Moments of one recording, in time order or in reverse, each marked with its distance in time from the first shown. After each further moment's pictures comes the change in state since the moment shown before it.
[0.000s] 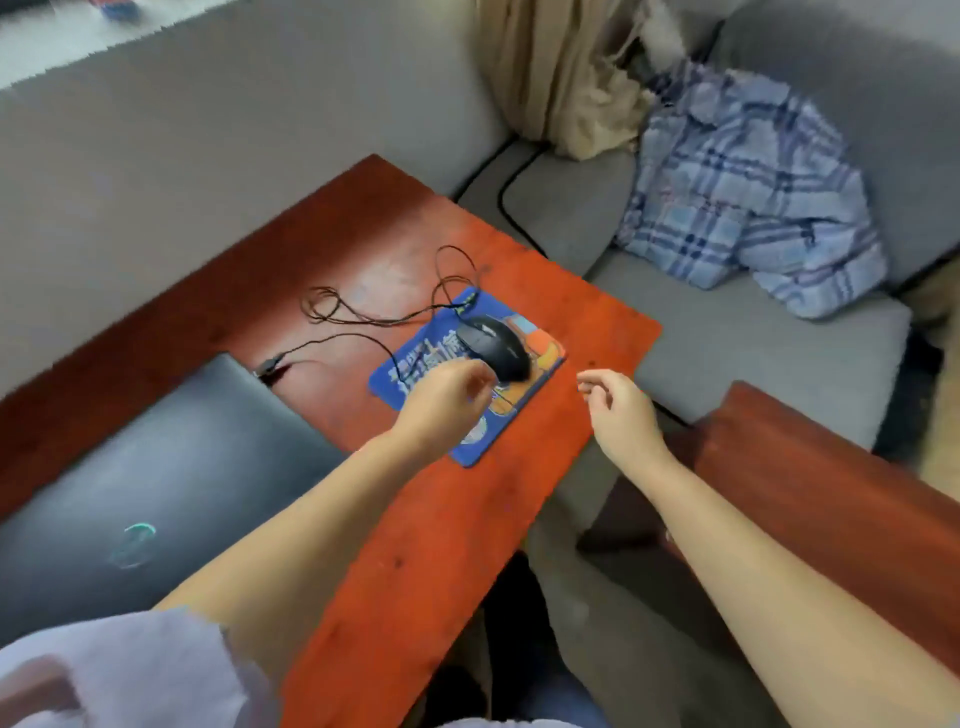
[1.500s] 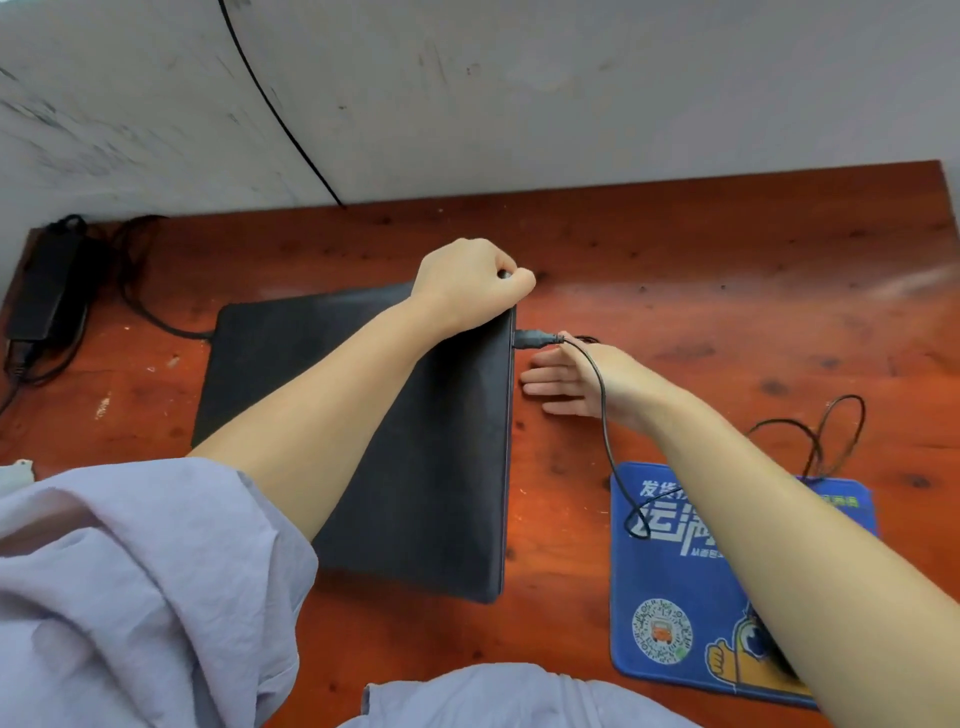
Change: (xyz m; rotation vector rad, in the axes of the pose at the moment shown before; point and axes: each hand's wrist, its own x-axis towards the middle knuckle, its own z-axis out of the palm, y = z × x) left_hand 0.007 -0.190 -0.185 0.237 0.383 -0.878; right_hand 0.110 -0.215 0.263 0.053 -1.558 0.278
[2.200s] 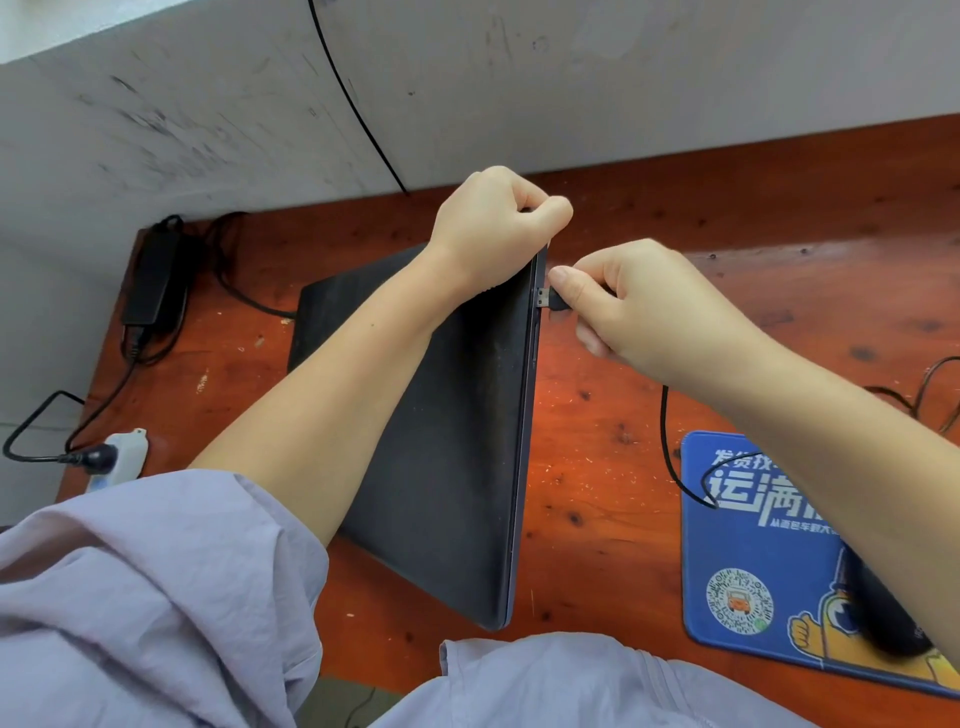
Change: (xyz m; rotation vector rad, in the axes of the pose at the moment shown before) left_hand -0.054 0.023 -0.074 -0.315 0.089 0.019; right_hand -0.104 -0.062 0.068 -0.759 0.291 -0.722
